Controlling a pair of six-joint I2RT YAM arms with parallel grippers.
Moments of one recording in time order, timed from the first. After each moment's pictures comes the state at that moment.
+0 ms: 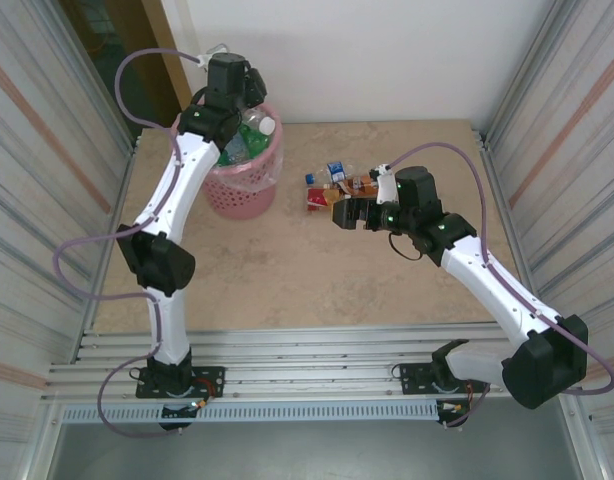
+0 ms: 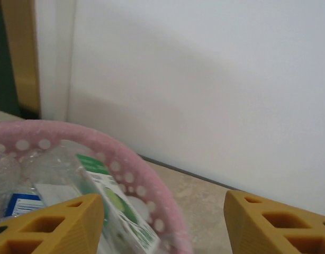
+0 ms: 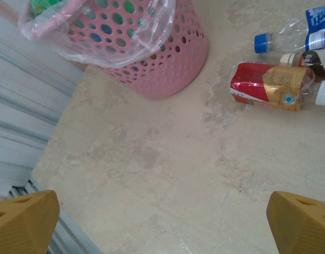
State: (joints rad) left arm -0.37 2.01 2.30 -0.64 -0.34 -0.54; right arm 0.46 1.22 1.05 -0.39 -0.36 0.44
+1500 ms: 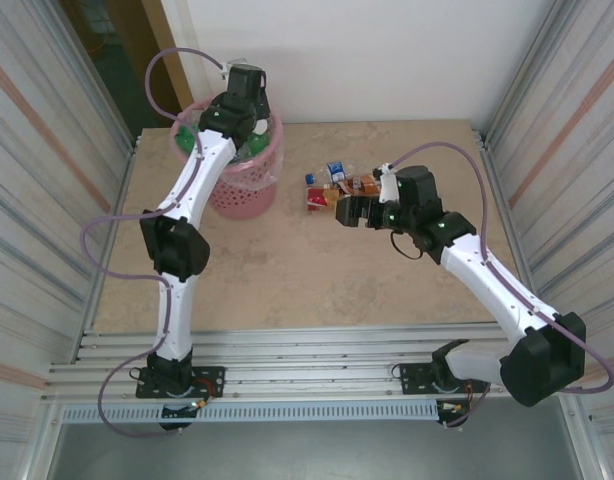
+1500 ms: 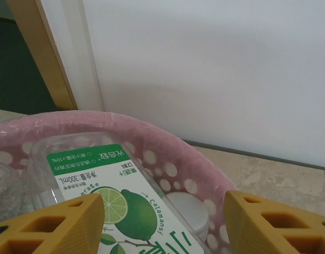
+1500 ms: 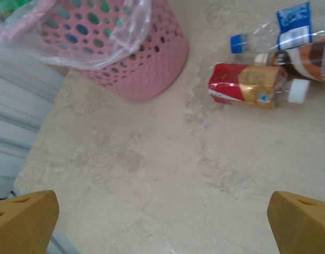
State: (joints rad) left arm -0.36 2.22 2.41 -0.69 -0.43 -0.35; right arm 0.43 1.24 1.05 -0.41 -0.31 0.44
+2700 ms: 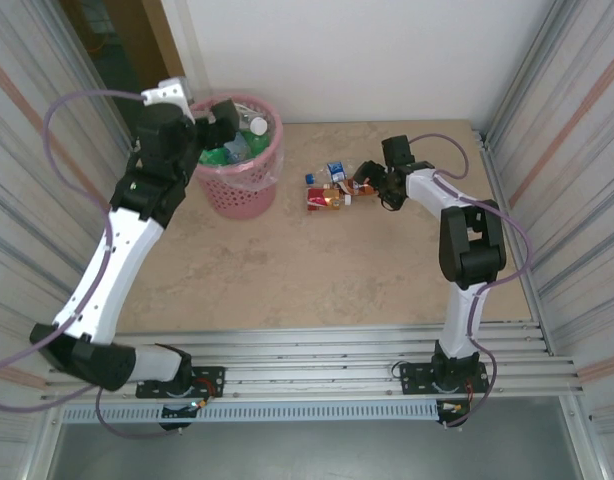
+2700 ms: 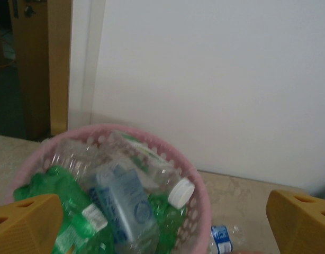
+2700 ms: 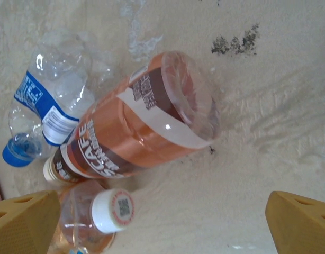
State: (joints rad) left arm -0.35 1.31 1.53 -0.40 -0.26 -0.36; right arm 0.24 2.02 1.53 -0.47 -0.07 0.79
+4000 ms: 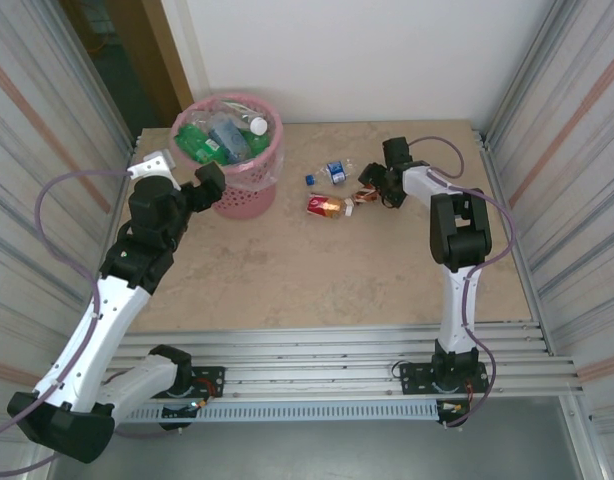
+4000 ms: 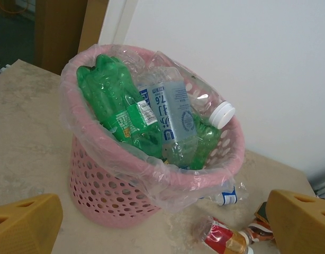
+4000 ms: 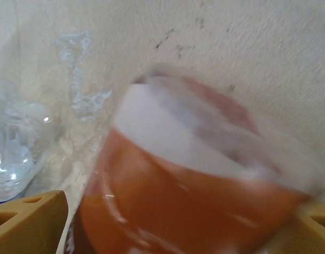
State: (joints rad) left arm -0.34 0.95 1.05 -0.36 -0.27 -0.54; right arm 0.18 2.21 1.65 -0.44 -0.02 0.75
